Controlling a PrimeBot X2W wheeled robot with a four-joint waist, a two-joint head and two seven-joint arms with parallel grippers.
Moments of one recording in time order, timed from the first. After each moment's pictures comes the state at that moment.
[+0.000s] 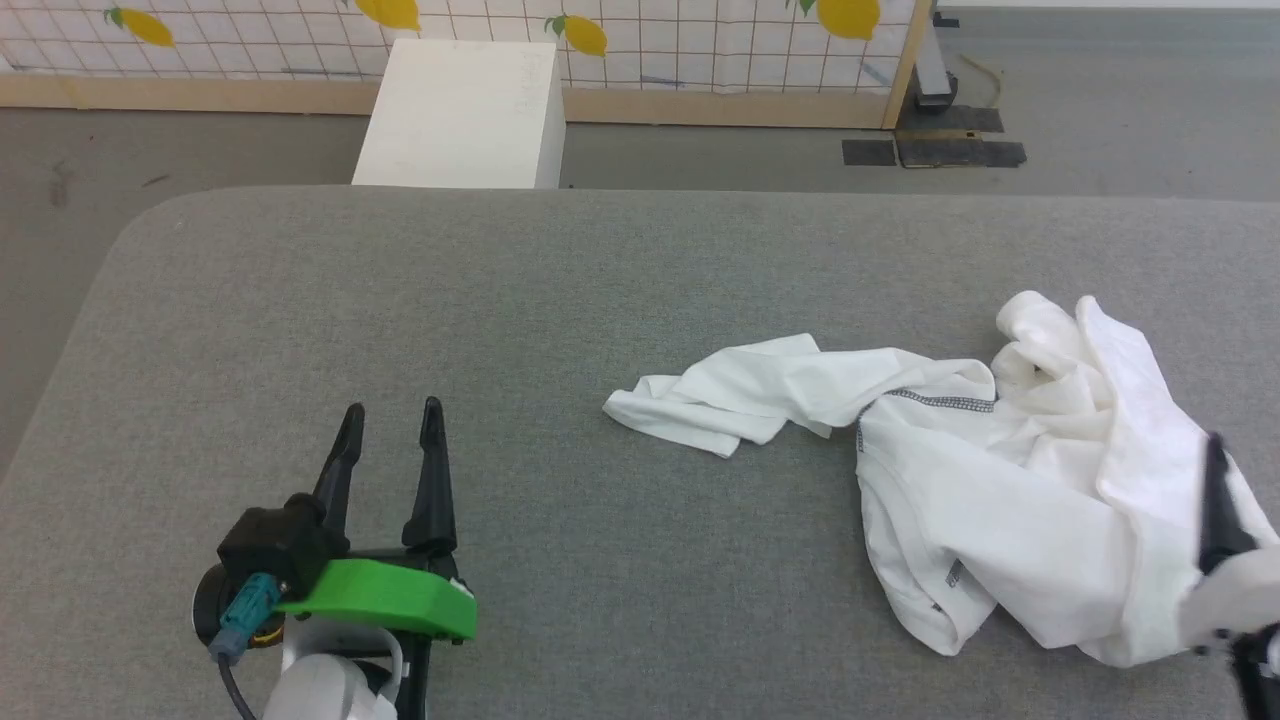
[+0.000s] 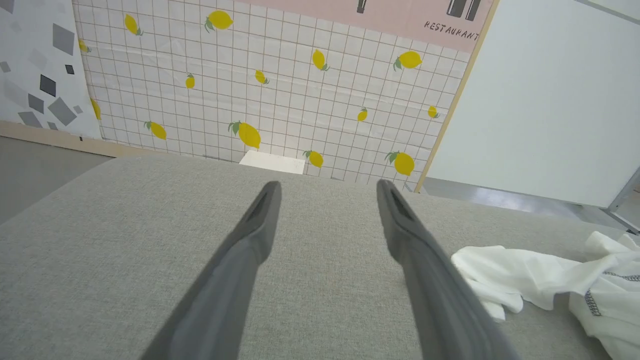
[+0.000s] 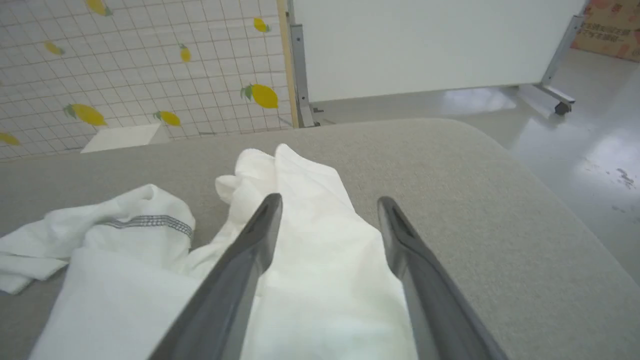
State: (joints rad) left arm -0.08 0.05 -0.06 0.09 -0.27 -0.05 -0.26; right arm -0.01 -0.05 -0.41 -0.06 0.10 0.13 0.21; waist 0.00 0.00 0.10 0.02
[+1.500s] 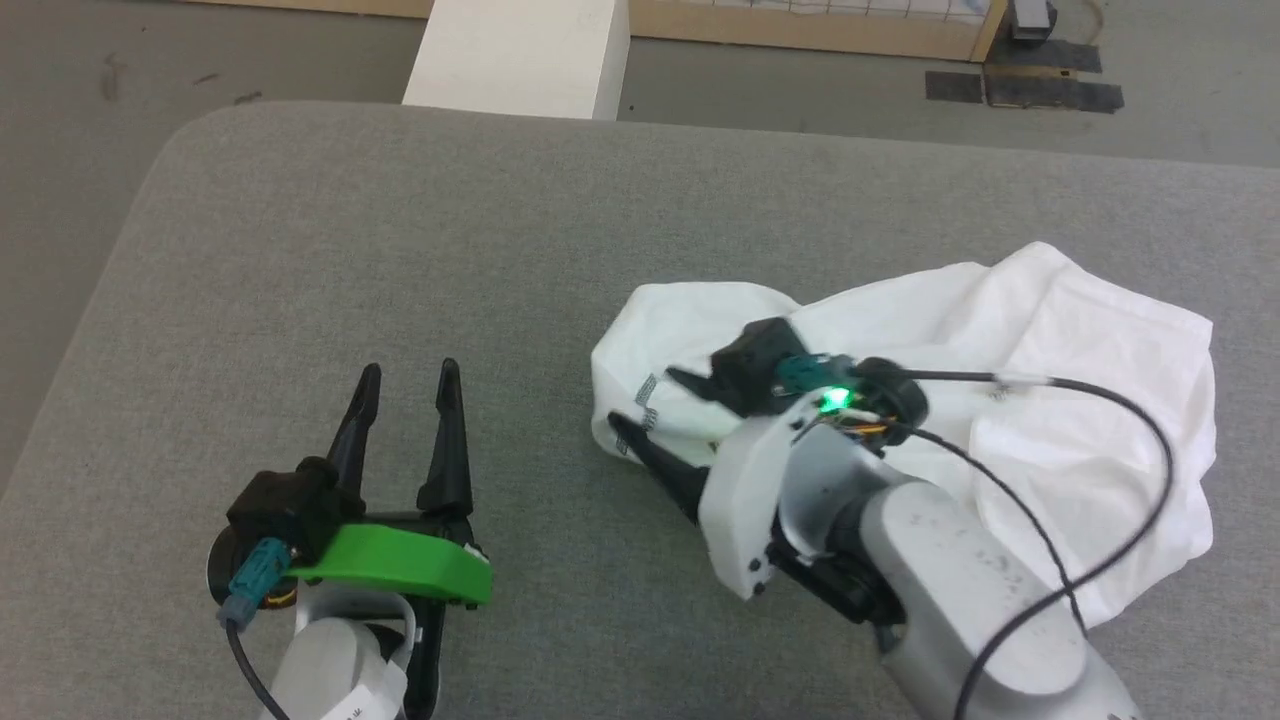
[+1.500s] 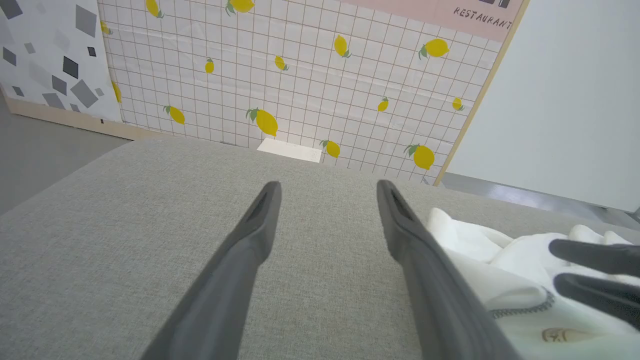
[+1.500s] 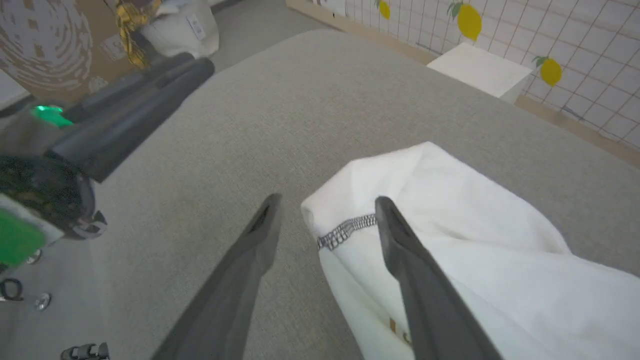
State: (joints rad) left arm -0.14 0.05 -0.09 0.10 -0.28 -0.05 -0.26; right arm -0.50 -0.06 0.58 0.24 0.36 0.13 0.41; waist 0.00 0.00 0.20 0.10
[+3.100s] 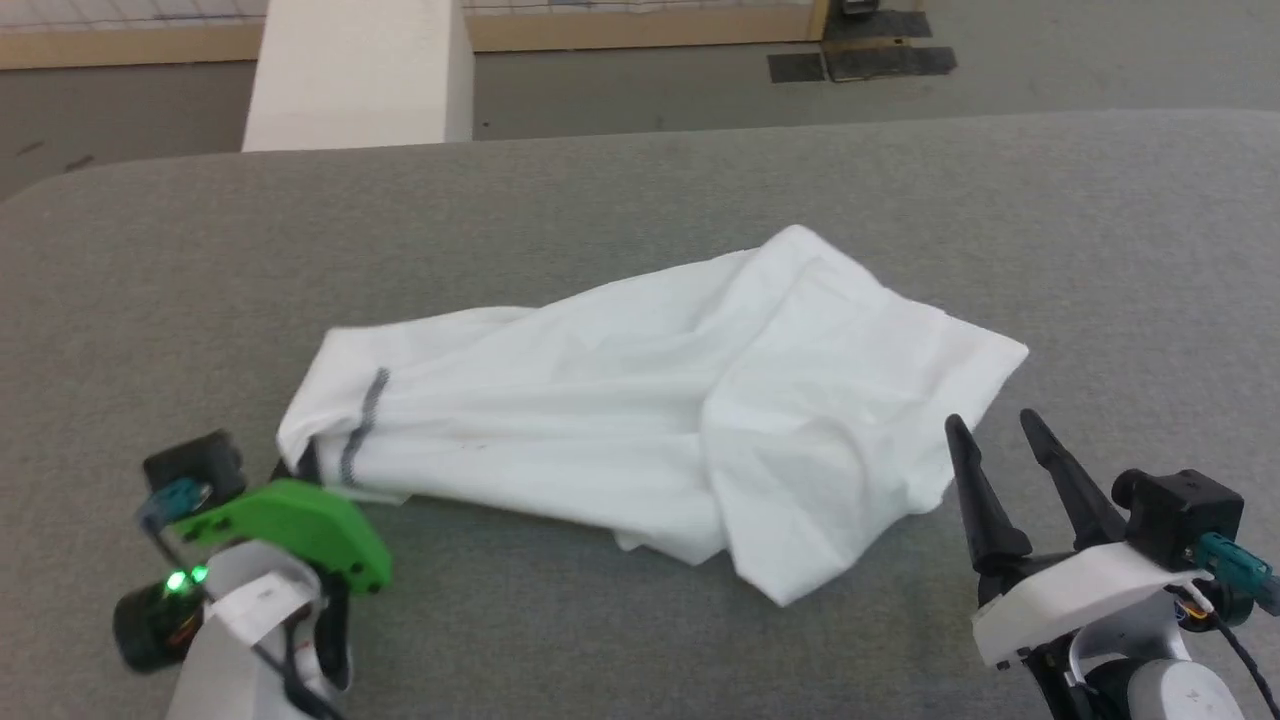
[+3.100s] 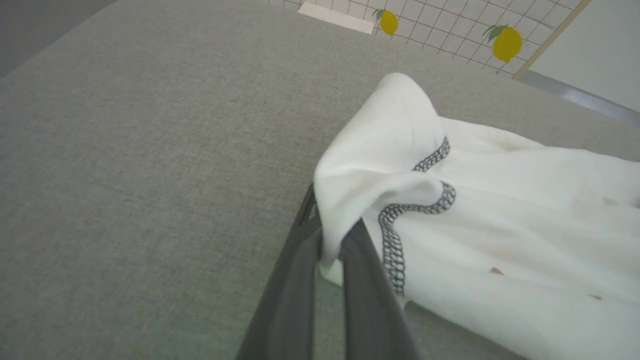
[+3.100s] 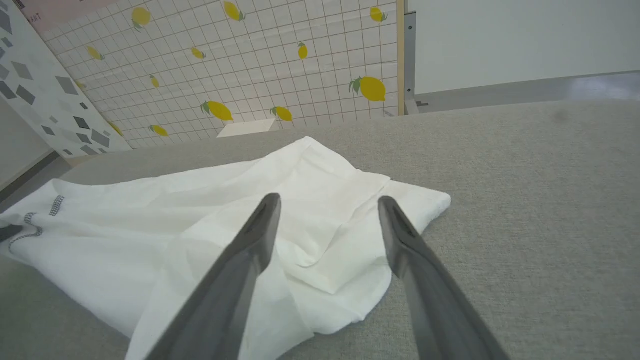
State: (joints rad) left arm -0.21 0.11 0.04 0.22 -0.33 0.16 0.14; right arm 0.00 -0.05 0.01 -0.06 0.25 0.13 0.04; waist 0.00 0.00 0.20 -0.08
